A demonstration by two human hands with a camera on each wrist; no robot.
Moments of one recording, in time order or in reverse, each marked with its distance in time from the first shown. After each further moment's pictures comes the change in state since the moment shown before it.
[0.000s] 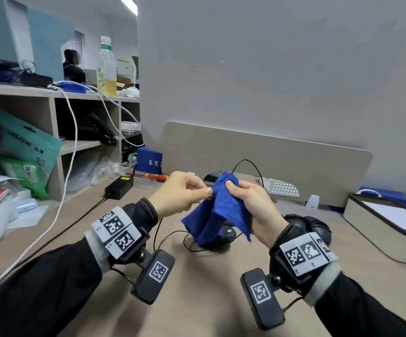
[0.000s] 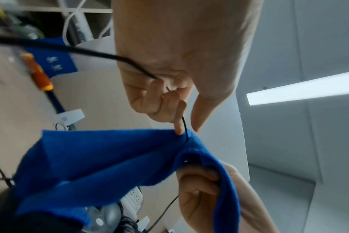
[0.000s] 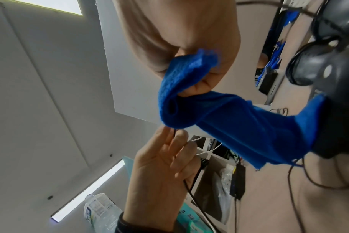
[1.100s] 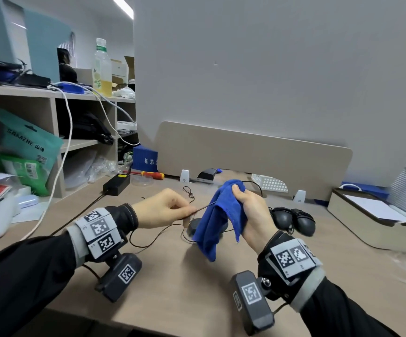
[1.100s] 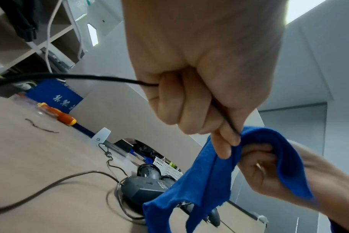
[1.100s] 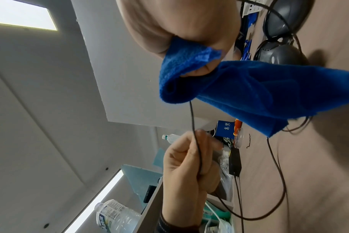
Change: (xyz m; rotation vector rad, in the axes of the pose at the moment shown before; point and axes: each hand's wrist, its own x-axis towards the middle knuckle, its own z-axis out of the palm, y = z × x) left_hand -0.042 -0.016 -0.014 0.282 -0.321 0.114; right_hand -0.041 0.011 -0.001 0.144 0.239 0.034
